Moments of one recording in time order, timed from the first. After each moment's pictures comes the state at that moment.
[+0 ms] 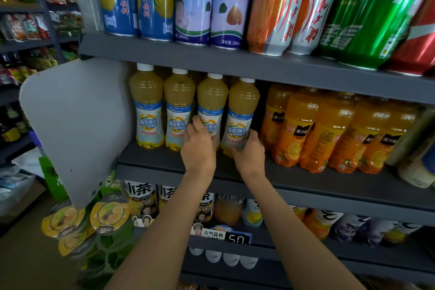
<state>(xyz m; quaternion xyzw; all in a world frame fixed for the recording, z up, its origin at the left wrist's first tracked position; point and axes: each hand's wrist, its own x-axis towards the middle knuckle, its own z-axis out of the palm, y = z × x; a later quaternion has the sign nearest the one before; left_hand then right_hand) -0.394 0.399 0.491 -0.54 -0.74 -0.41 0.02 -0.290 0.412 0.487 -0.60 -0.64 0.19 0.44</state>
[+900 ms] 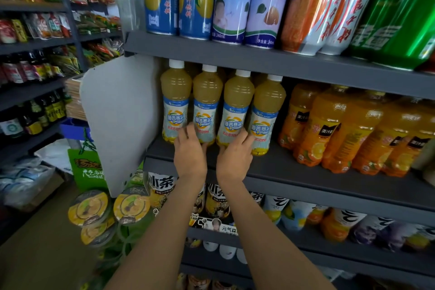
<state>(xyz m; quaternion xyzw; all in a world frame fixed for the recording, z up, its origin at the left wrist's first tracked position) -0.456 0.371 0.470 -0.50 -0.75 -0.44 -0.02 -0.384 0.387 0.471 -0.68 -0.62 0.07 0.39</state>
